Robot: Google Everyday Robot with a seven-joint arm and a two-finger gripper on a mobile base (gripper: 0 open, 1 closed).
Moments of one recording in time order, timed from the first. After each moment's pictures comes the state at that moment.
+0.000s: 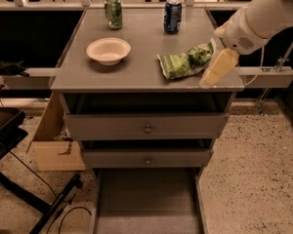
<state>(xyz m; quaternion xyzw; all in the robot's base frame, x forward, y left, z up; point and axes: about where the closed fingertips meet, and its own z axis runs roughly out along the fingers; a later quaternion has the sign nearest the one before) 0.613 -0.177 0.924 -0.56 0.77 0.02 0.30</state>
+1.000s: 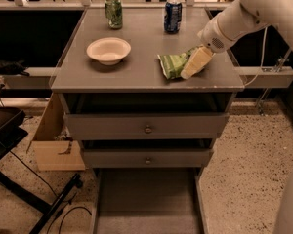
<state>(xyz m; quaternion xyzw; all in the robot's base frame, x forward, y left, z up) 0.711 -0.150 0.873 -0.54 0.78 0.05 0.32</state>
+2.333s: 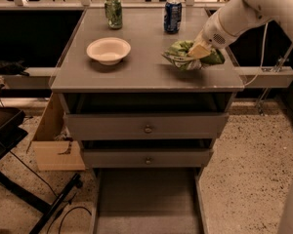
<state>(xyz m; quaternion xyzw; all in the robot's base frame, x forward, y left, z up) 0.712 -0.146 0.884 -0.55 0.77 0.05 0.32</state>
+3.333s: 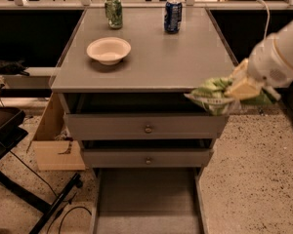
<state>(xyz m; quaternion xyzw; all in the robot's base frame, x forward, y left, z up) 0.530 -0.211 0.887 -0.57 0.78 0.07 0.26</state>
